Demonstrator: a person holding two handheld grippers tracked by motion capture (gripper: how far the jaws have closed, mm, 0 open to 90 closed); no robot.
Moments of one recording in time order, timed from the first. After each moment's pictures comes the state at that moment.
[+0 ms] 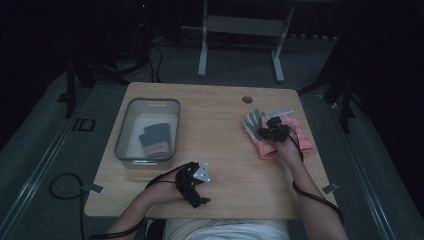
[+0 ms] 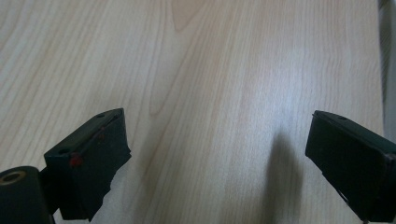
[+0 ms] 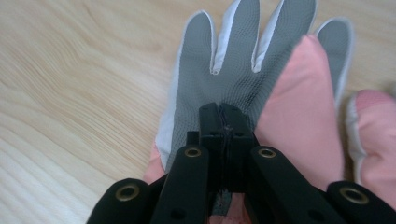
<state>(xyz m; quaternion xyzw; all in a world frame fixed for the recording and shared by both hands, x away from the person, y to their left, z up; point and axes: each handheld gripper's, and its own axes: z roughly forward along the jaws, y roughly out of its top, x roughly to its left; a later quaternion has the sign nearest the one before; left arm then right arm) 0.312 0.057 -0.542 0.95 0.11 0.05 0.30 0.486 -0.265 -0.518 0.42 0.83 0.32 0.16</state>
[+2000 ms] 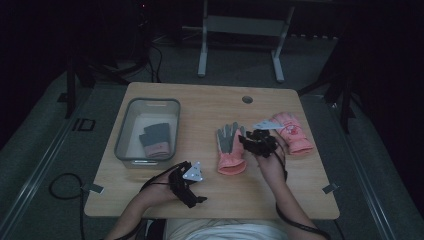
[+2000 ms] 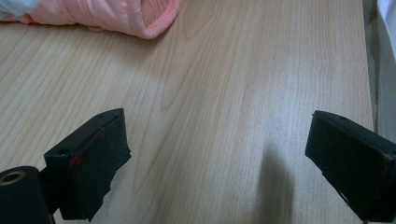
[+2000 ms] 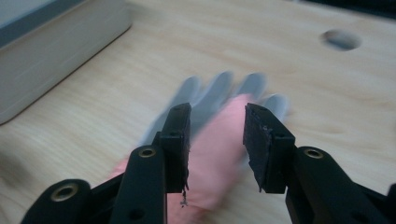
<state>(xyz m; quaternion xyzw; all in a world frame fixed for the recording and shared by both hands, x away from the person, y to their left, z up) 0.307 0.077 -0.541 0.93 0.12 0.07 0.35 0.396 -0.201 -0.475 0.43 0.78 0.40 0.21</state>
